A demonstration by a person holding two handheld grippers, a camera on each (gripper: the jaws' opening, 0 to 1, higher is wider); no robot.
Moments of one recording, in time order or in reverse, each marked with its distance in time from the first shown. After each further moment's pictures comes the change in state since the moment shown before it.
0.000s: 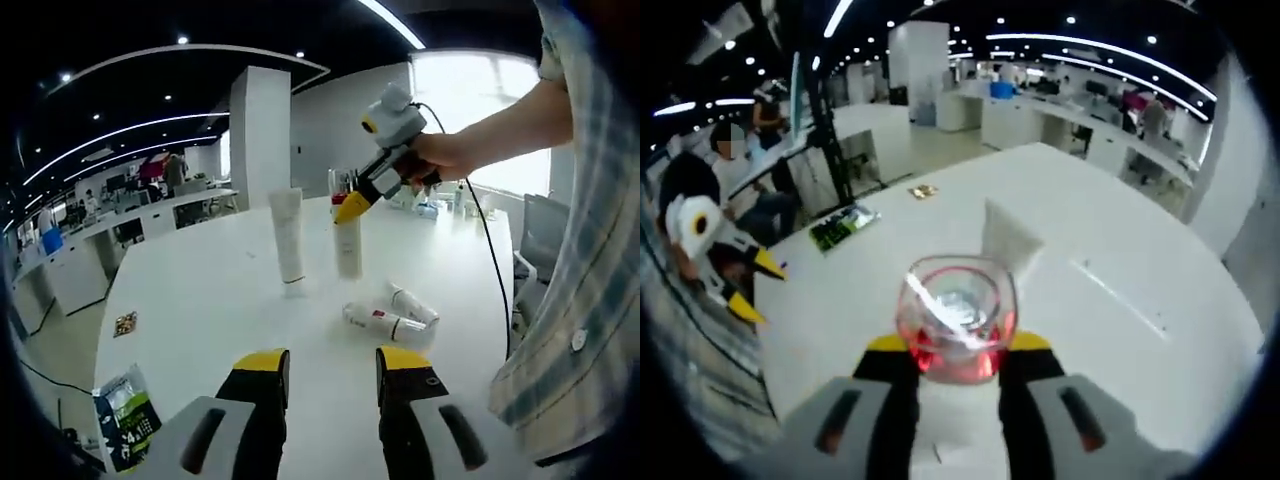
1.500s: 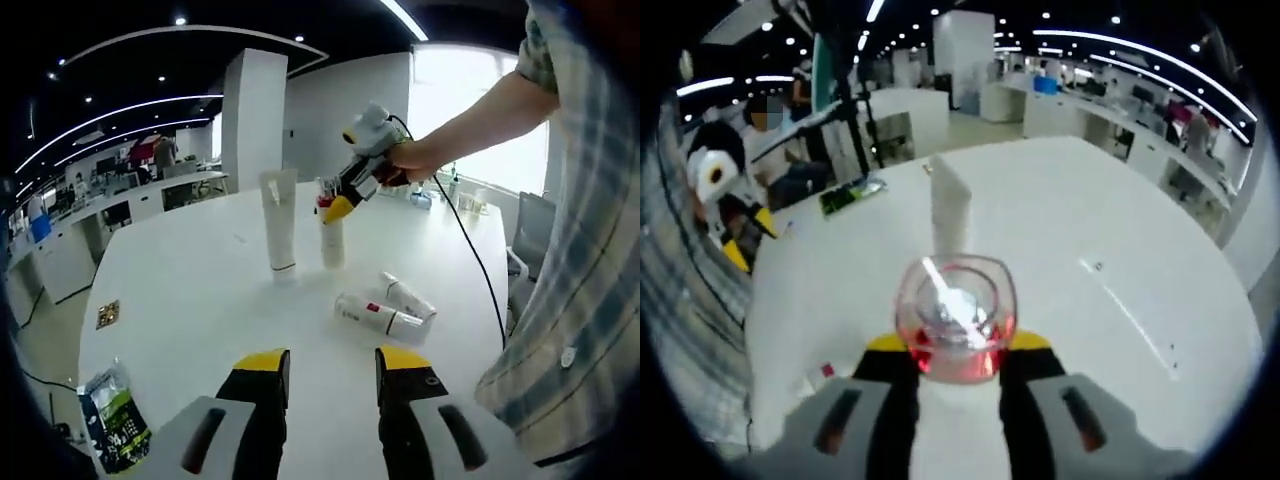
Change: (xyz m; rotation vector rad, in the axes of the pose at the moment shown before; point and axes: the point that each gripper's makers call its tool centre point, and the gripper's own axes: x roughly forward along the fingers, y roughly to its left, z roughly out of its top) left arm 0.021 -0.003 -0.006 -0.031 0.082 -0.058; right arm 0.031 -0.043 -0.023 -0.141 0.031 0.181
